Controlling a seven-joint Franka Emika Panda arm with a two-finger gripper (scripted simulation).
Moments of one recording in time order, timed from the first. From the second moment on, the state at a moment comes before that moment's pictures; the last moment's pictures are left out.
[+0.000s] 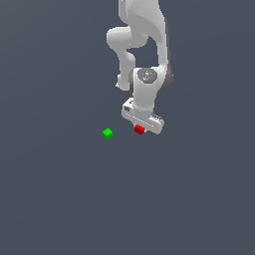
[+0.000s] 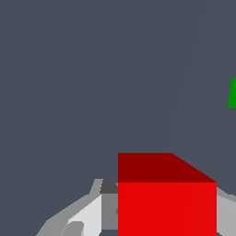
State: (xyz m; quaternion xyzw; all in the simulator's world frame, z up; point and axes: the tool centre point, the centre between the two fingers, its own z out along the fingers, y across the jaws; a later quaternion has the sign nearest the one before) arm -0.096 0.065 0.098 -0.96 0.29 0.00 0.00
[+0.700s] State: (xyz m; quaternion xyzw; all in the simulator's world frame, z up) arm -0.096 0.062 0.118 -0.96 0.29 0.00 0.00
